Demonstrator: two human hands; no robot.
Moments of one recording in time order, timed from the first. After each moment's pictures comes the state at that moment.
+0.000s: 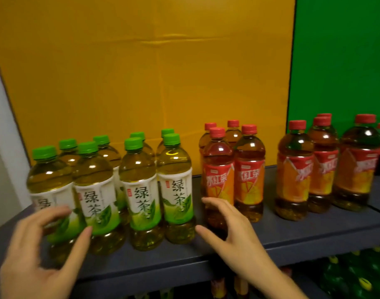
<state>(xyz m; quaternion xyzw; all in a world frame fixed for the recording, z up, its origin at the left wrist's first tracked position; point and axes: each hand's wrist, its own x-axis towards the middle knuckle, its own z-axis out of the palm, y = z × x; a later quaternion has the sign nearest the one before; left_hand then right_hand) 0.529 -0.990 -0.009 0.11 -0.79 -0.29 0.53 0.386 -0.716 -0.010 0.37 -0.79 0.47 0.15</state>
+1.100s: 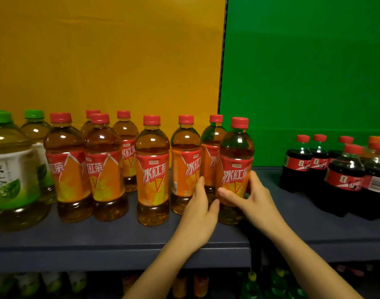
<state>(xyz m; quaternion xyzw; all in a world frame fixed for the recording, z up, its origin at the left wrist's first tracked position) 0.247 -0.547 -0.021 -0.01 -0.85 -0.48 0.23 0.185 -0.422 0.000 0.31 -0.76 0.57 0.09</state>
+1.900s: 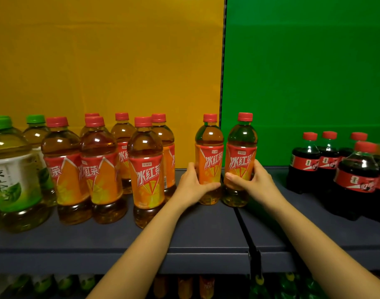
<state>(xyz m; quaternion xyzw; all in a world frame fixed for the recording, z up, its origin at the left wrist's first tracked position) 0.179 -0.581 0.005 0.07 -0.83 -0.51 0.20 0.111 -0.422 0.006 0.29 -0.75 0.59 0.05</state>
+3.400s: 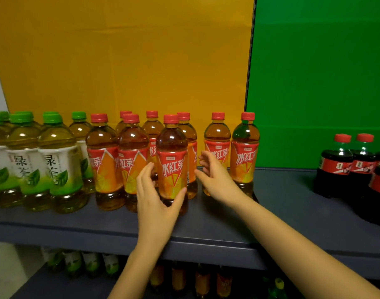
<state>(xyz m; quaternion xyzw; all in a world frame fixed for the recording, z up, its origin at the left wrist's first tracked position) 0.300 -0.620 -0.025 0.12 -0.76 -0.32 0.55 0.182 -0.530 0.021 0.43 -0.74 0.52 0.00</state>
